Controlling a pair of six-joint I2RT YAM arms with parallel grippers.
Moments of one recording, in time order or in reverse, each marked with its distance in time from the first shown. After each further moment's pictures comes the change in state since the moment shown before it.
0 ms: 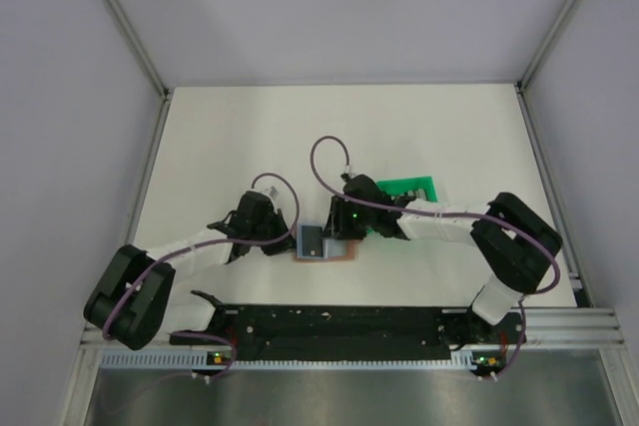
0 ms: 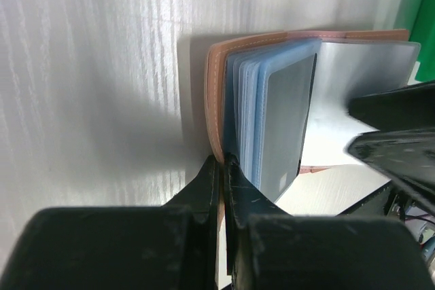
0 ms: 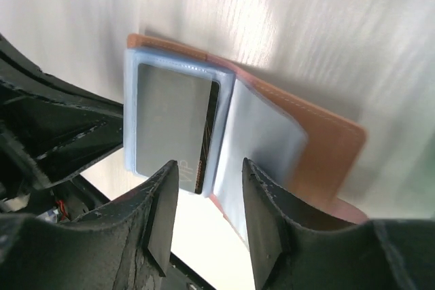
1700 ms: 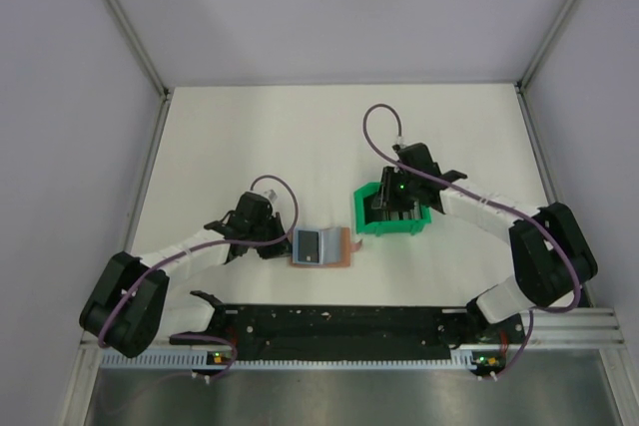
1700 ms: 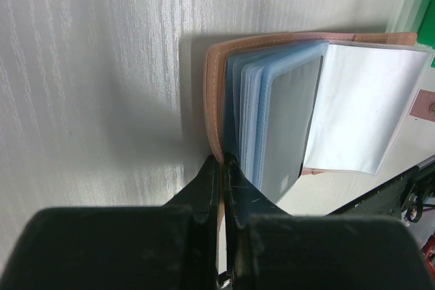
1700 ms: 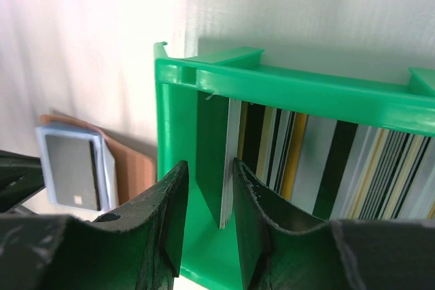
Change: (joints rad) left arm -0.001 -0.056 0.014 -0.142 -0.008 0.042; right arm -0.376 -0.184 0.007 -0.281 0.000 -0.270
